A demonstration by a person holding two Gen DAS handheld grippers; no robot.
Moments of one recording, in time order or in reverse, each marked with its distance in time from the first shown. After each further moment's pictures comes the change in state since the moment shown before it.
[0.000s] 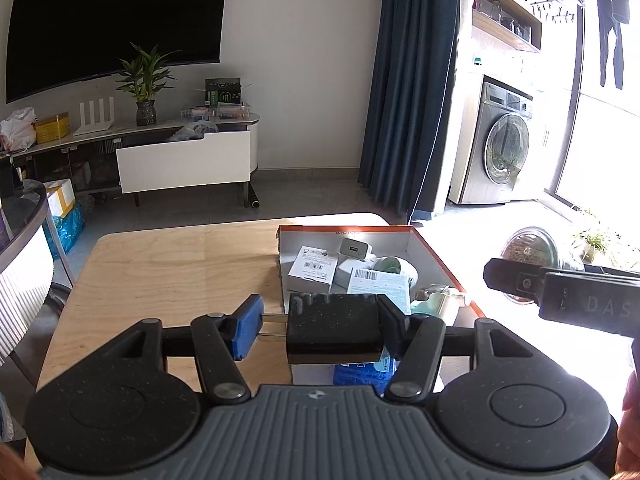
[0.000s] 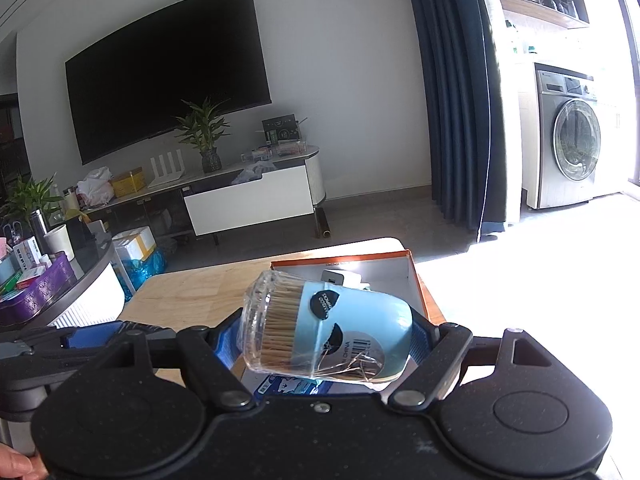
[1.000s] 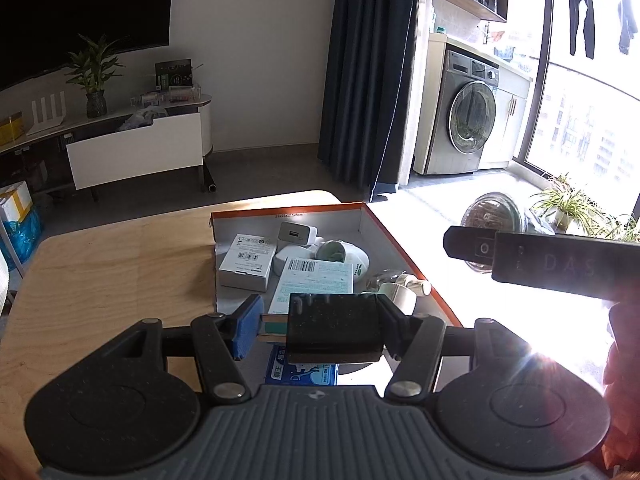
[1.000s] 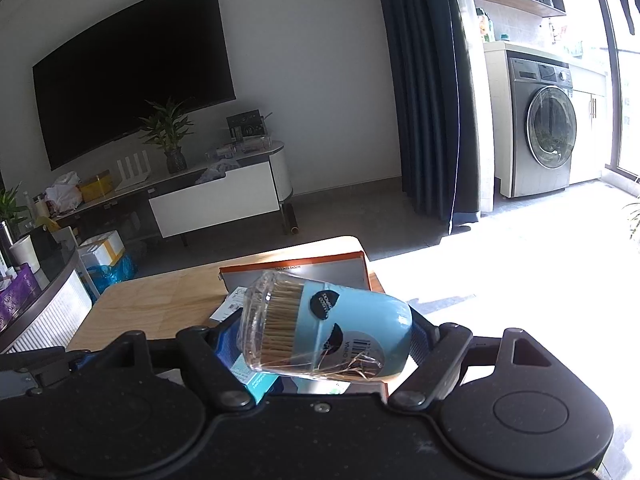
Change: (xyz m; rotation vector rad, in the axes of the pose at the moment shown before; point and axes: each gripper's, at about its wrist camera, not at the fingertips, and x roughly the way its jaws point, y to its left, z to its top) left arm 0.042 -0.032 0.006 0.064 0.074 -0.093; right arm 0.036 -0.030 0.010 0.032 0.029 -0.066
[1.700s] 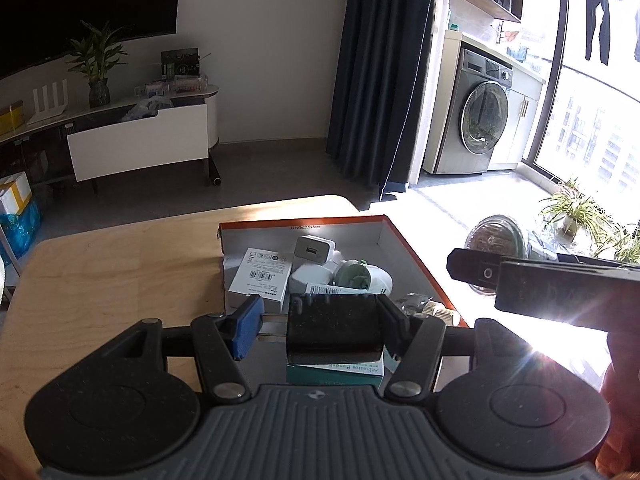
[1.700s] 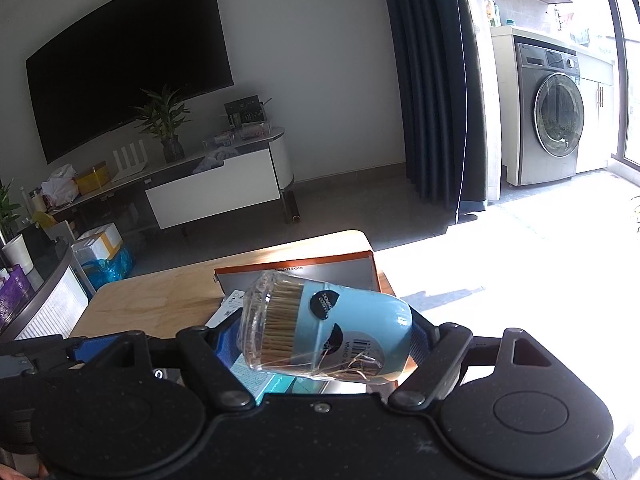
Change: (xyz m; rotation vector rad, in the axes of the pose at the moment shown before) left arm 0.026 0.015 0.023 -0.032 0.029 0.004; right arm 0.038 -0.003 0.016 0.004 0.049 0.006
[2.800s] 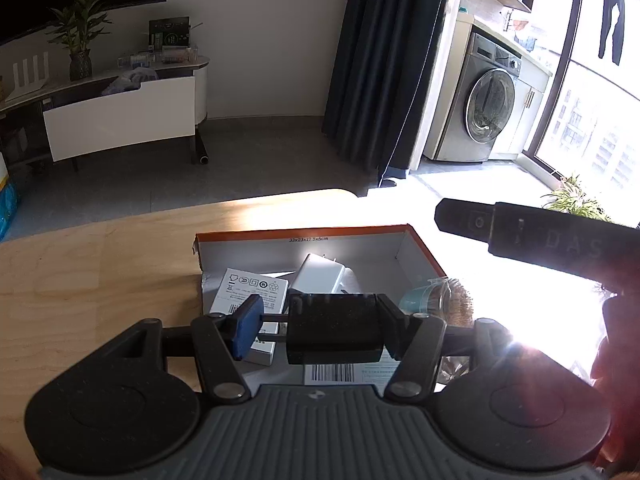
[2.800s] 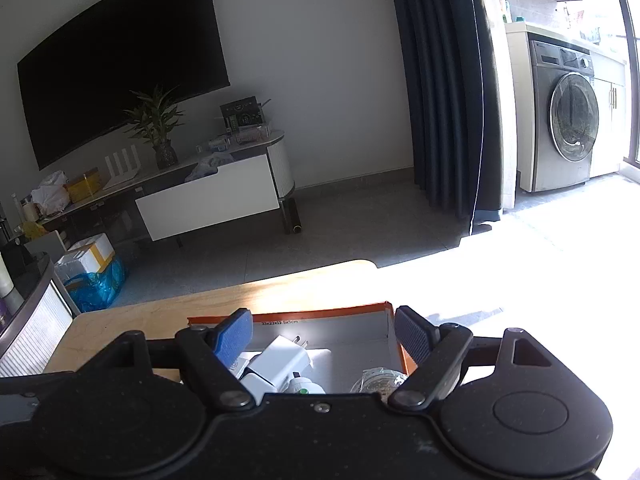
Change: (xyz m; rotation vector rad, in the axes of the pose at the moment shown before) left arm 0.071 0.015 0.033 -0.032 0.079 -0.046; right arm 0.082 -0.007 0.042 0.007 -0.035 0.004
